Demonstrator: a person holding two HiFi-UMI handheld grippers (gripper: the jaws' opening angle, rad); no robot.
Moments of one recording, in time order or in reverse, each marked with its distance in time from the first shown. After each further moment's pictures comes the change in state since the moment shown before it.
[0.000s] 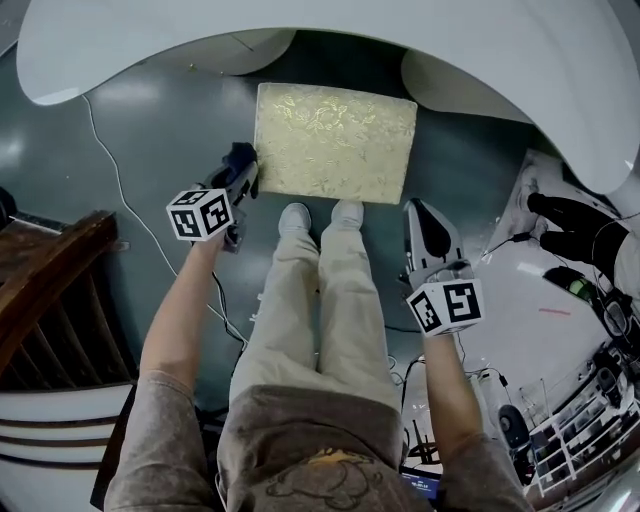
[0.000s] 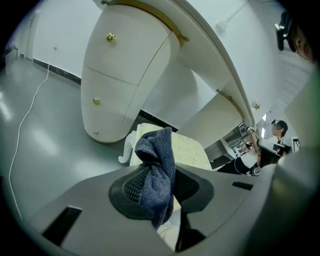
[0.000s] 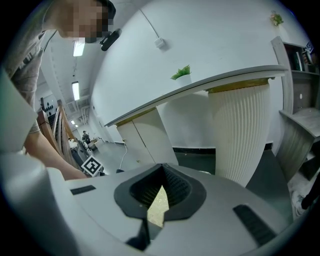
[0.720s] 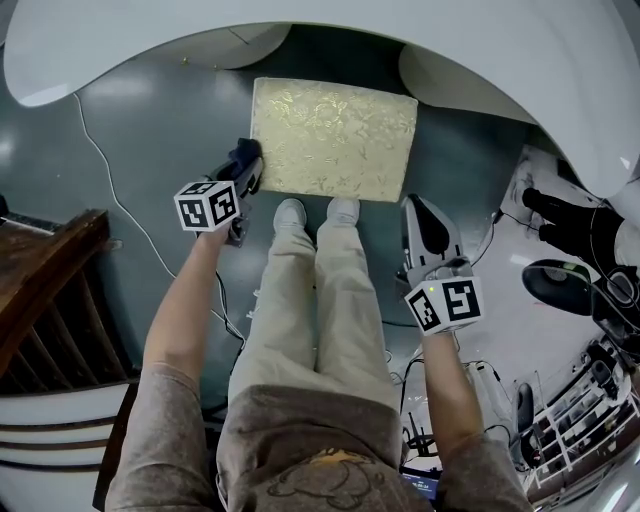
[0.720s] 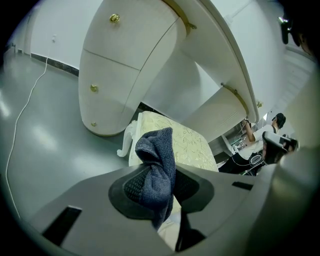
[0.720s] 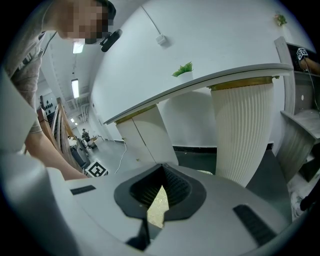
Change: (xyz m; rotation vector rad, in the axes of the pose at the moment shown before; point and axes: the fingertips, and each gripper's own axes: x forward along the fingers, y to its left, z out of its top) left arm 0.030 0.011 -0.021 -0.016 0.062 -0.006; right arm 0.011 0.005 -0.001 -0.008 0.021 -0.006
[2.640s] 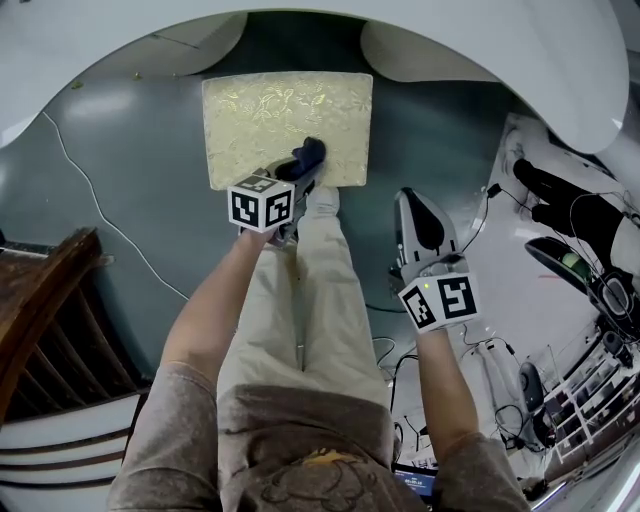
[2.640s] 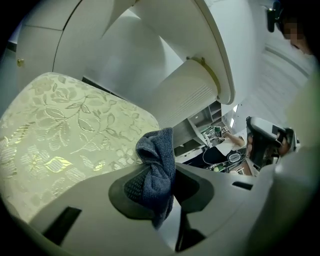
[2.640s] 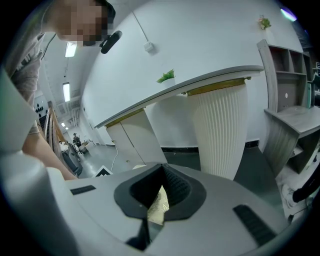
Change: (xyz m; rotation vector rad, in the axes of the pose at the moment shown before) left arm 0.104 -0.196 -0.045 0.117 0.112 -0.313; right arm -0.046 -0.058 -0.011 0.059 -0.030 -0.087
